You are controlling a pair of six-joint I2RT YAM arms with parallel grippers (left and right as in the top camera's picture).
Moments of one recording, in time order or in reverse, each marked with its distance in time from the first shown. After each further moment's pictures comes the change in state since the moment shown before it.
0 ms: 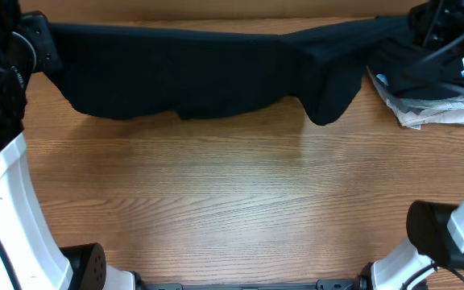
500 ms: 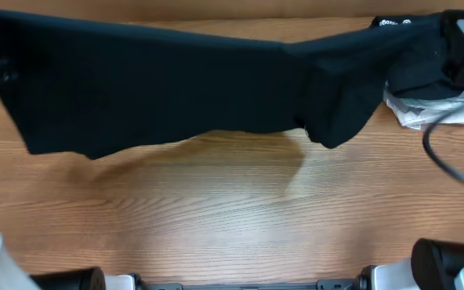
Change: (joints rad) left arm 0.000 -0.123 0.210 0.015 -0.004 0.014; right arm 0.000 -0.205 0.015 0.023 0.001 -0.001
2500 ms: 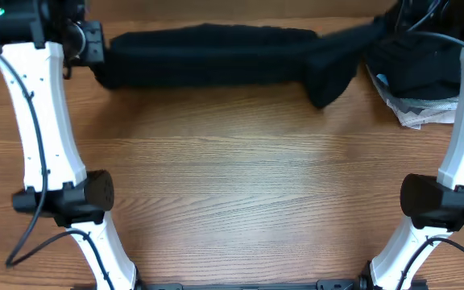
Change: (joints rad) left arm 0.000 0.583 -0.058 -0.267 0.233 0.051; right arm 0.000 0.395 -0.219 0.105 0.008 -0.023
